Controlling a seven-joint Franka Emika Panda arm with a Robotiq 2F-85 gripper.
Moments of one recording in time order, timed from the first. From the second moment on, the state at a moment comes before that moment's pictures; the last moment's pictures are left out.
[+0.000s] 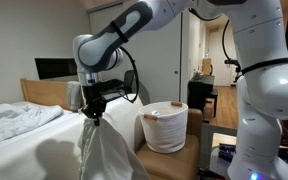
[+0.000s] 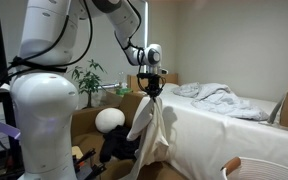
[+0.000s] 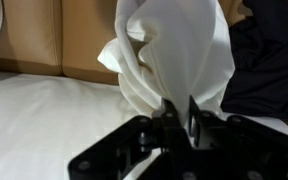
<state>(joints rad) 0.18 0.23 0.12 -1.95 -0.05 2.15 0.18</state>
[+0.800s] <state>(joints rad) 0.18 0.29 0.11 -1.92 -0.17 2.04 0.16</state>
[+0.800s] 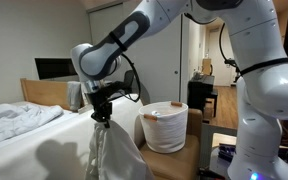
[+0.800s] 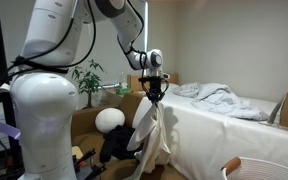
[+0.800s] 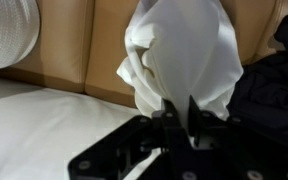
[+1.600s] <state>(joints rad) 0.20 0.14 0.14 -1.80 -0.21 1.88 0.14</state>
